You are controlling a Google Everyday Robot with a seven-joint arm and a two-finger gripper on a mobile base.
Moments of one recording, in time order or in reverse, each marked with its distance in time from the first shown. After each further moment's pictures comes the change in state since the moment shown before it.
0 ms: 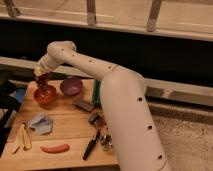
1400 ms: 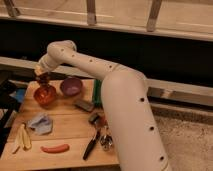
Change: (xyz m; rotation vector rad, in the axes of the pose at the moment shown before) arm 0.000 -0.001 -0.001 0.011 -0.003 0.001
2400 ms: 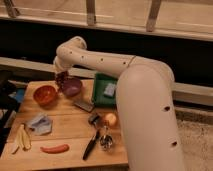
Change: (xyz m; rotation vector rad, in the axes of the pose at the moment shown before) arm 0.036 -0.055 -0.075 0.281 0.037 0.108
